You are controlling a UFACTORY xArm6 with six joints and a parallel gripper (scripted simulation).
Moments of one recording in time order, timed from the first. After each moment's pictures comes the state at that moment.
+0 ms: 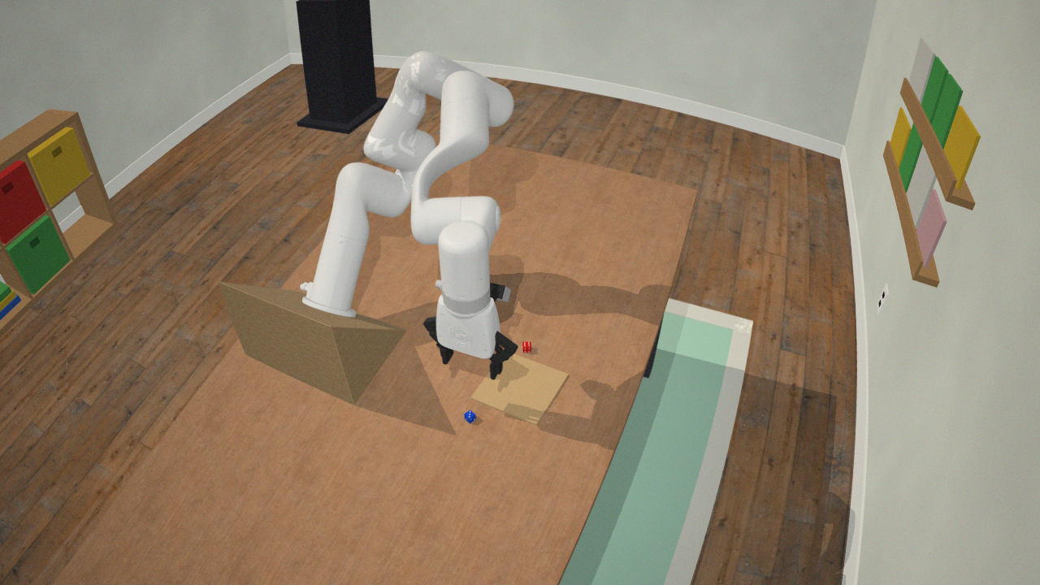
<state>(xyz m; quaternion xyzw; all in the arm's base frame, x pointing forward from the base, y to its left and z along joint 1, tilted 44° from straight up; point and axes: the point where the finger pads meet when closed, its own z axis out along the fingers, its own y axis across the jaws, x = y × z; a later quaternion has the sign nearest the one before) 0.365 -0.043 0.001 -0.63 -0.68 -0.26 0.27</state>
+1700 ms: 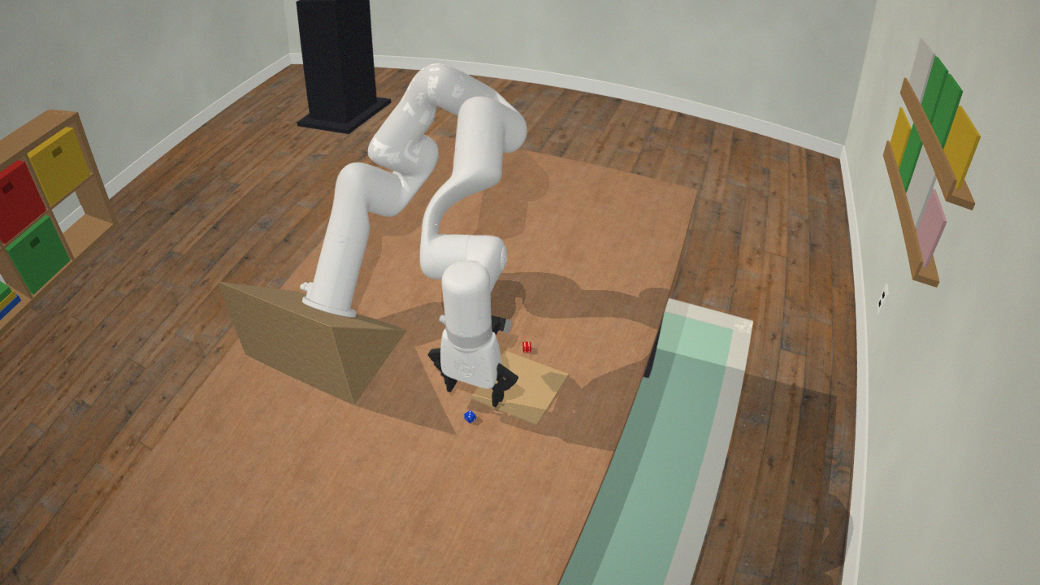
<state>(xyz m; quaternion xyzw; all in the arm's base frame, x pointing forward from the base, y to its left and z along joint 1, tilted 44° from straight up) 0.364 0.008 -0.055 -0.63 -0.68 -0.26 0.27</state>
